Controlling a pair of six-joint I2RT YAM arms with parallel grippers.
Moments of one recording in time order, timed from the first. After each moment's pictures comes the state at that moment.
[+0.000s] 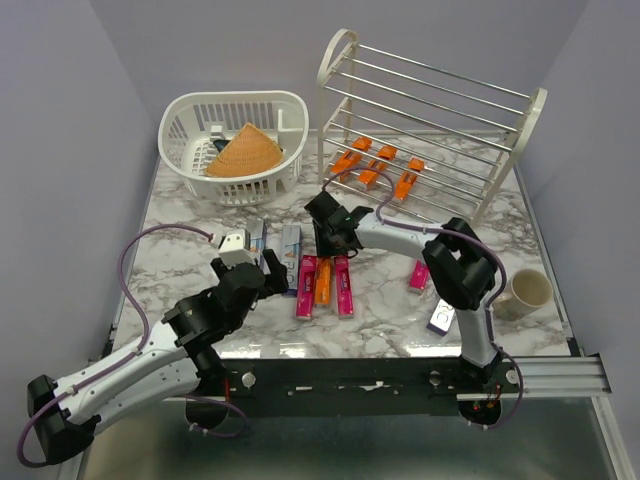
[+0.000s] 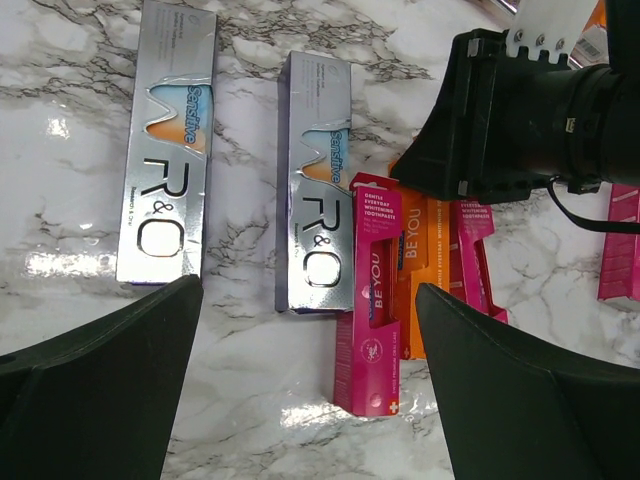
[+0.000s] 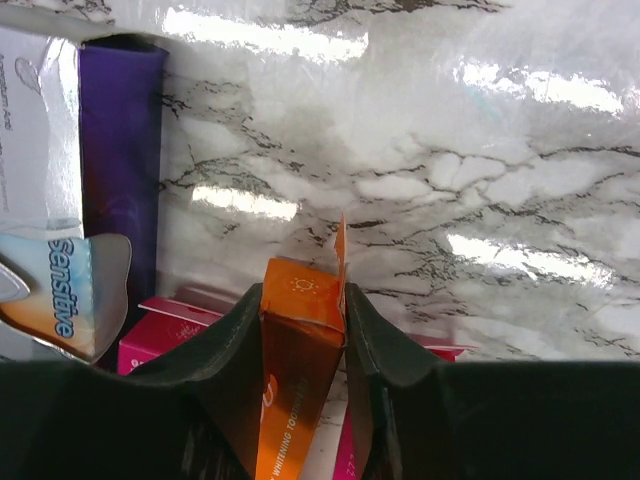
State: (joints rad) left arm -0.92 0.65 0.55 -0.48 -0.63 -0.76; right arm 0.83 2.07 1.49 -0.48 0.18 0.58
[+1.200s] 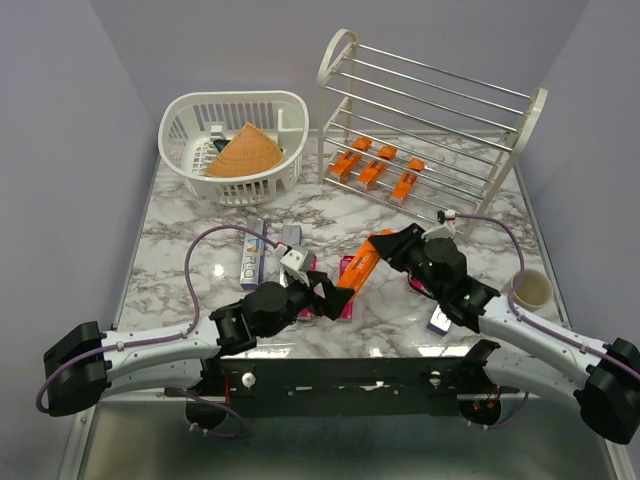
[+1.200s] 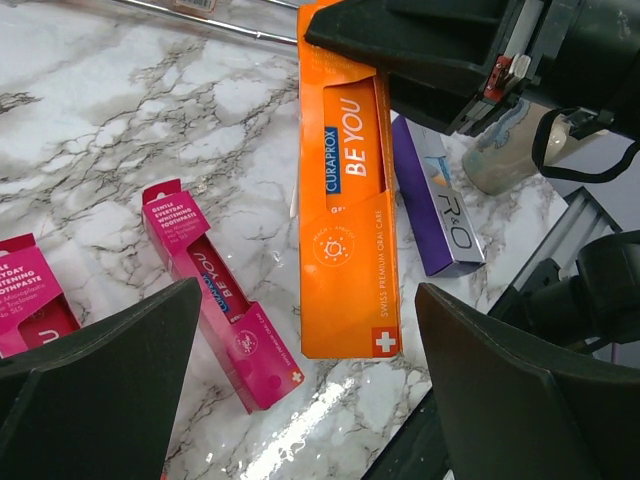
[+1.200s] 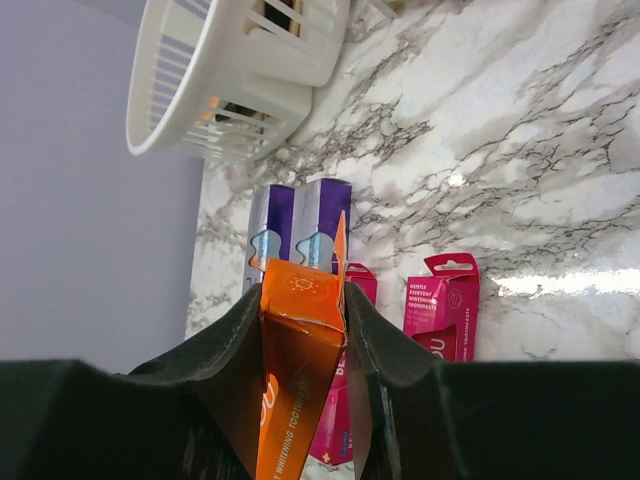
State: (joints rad) left arm -1.15 0.90 0.37 0.39 -0.32 -0.51; right arm 0.73 0.97 0.50 0.22 0.27 0.99
